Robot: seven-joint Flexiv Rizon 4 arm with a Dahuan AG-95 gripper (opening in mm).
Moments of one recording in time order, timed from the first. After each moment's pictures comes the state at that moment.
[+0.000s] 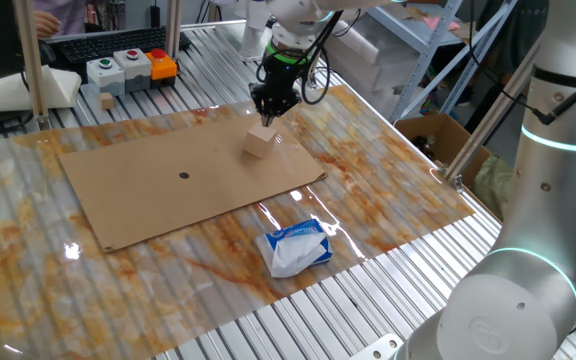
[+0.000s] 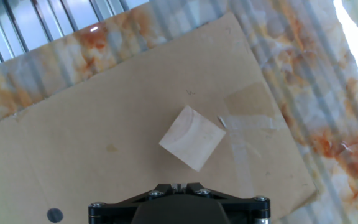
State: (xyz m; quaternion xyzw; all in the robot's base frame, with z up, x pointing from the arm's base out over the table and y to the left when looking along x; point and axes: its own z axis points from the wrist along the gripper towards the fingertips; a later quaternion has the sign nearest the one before) arm 0.638 -0.104 0.129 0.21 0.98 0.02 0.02
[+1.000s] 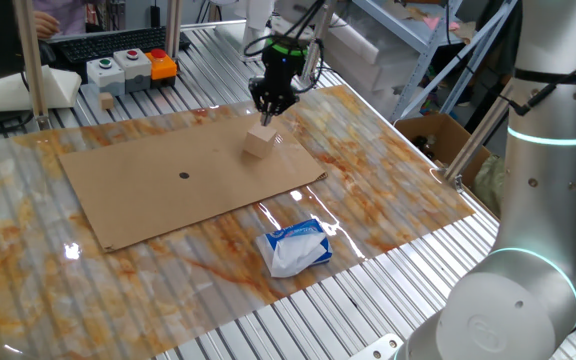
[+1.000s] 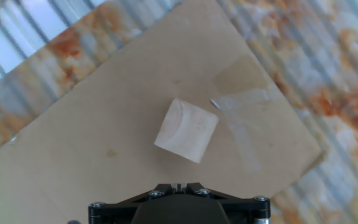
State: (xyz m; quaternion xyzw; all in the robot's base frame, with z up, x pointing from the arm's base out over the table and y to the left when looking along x) arm 0.640 -0.102 0.129 0.33 0.94 0.02 -0.04
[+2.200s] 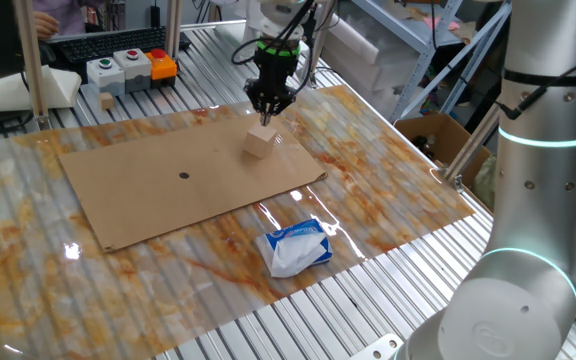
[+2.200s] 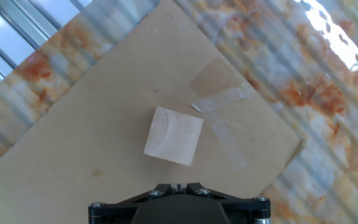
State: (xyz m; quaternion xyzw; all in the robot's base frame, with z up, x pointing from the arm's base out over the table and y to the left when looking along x) arm 0.641 -0.104 0.129 0.36 0.93 -0.03 -0.02
